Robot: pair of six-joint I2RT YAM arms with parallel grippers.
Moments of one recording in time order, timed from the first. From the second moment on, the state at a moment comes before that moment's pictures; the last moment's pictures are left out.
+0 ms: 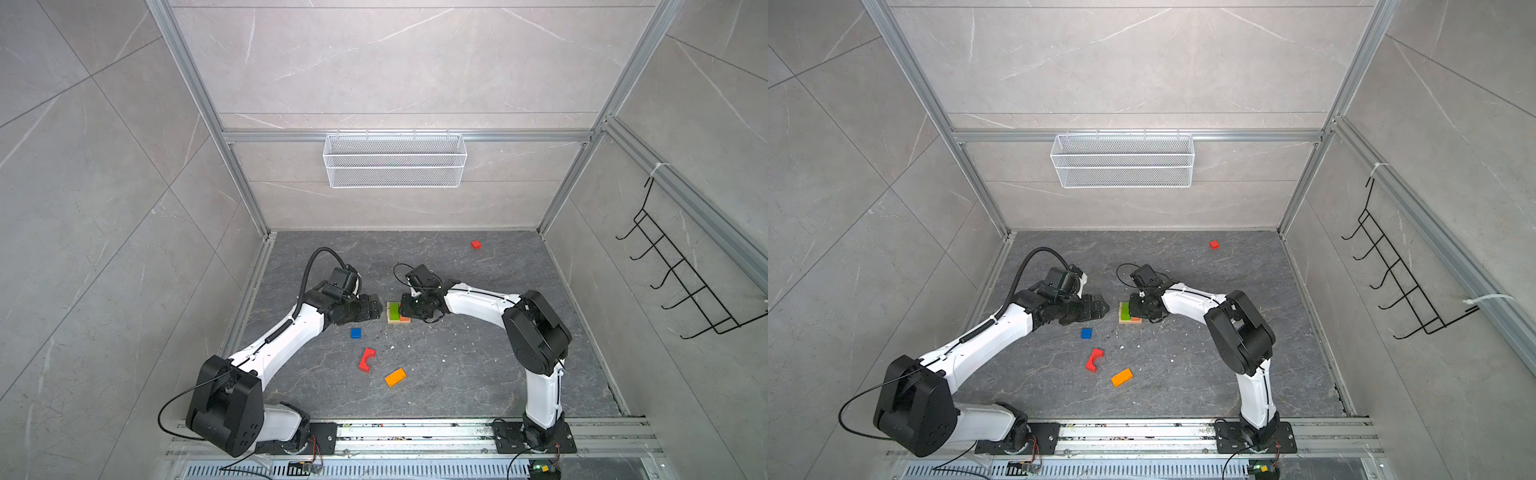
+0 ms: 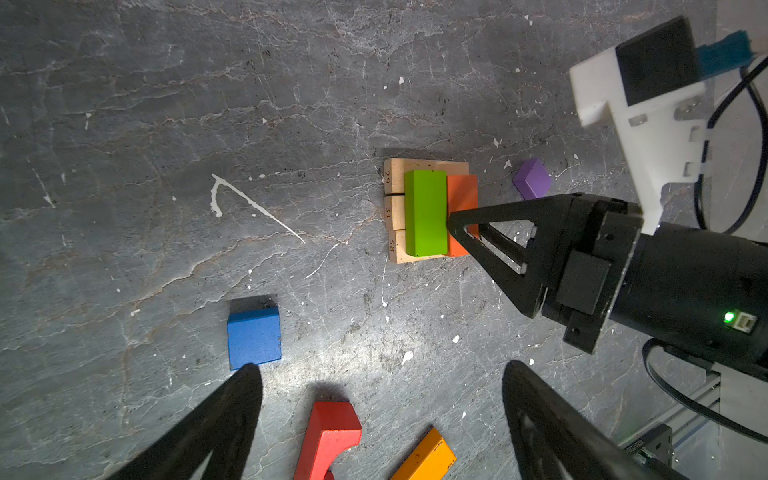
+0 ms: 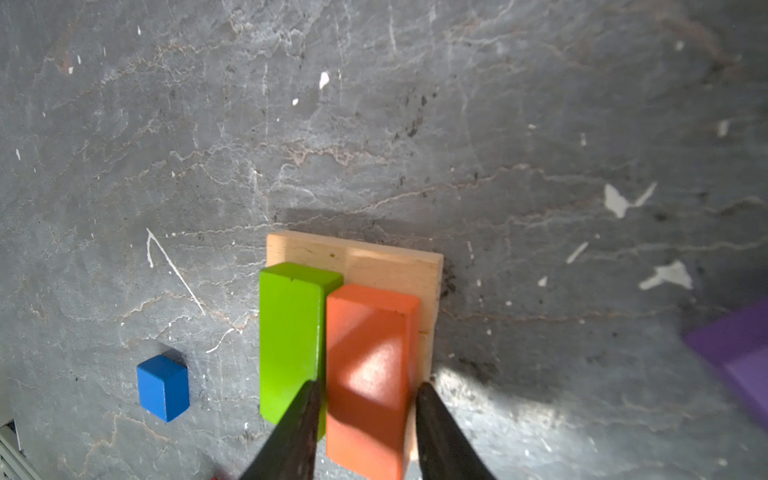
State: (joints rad) left arm -0.47 1.37 0.97 -0.58 0.19 -0.52; right arm 0.68 1.99 1.35 -0.41 -0.15 0.69
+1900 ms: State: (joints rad) left arm -0.47 1.71 1.05 -0.49 0.19 -0.50; right arm 0.63 1.90 1.24 -0.50 -0.07 0.66
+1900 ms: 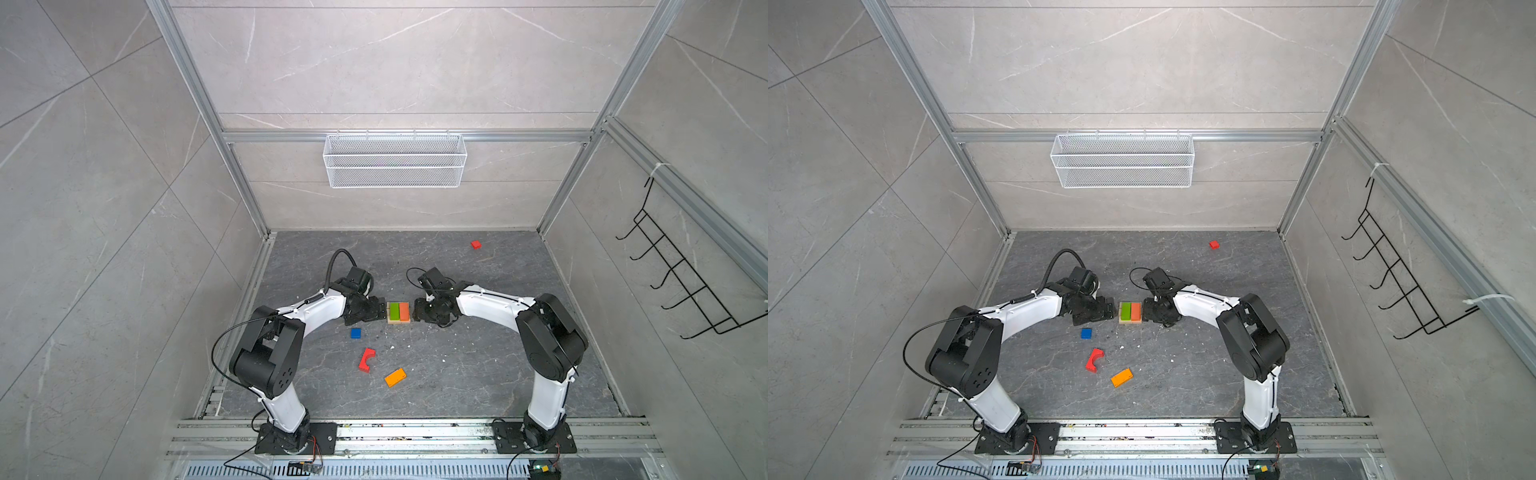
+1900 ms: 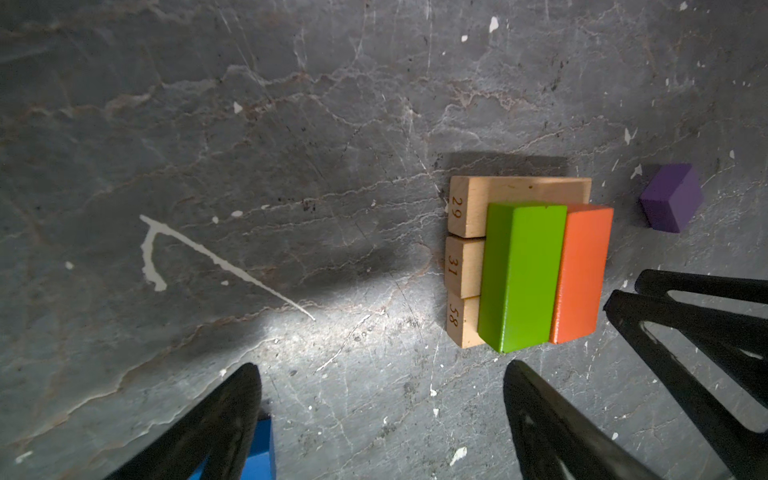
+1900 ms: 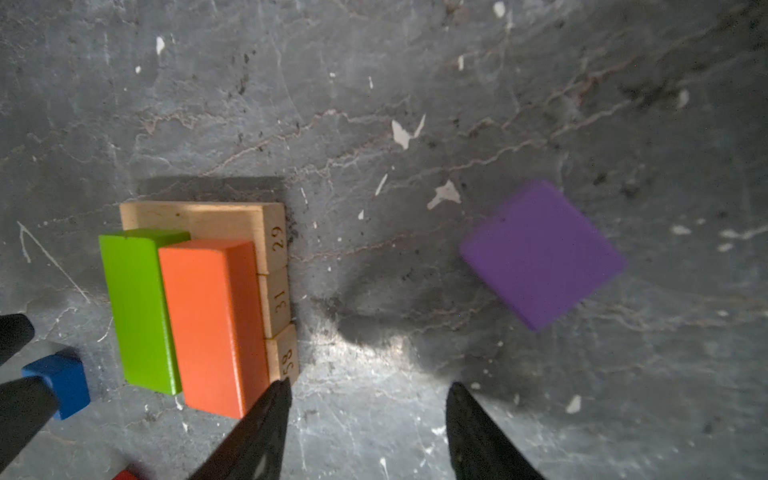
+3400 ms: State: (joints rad) left arm -0.47 1.77 1.07 -0.48 0.22 -0.50; right arm 0.63 1.94 1.25 -0.46 -0.14 0.65
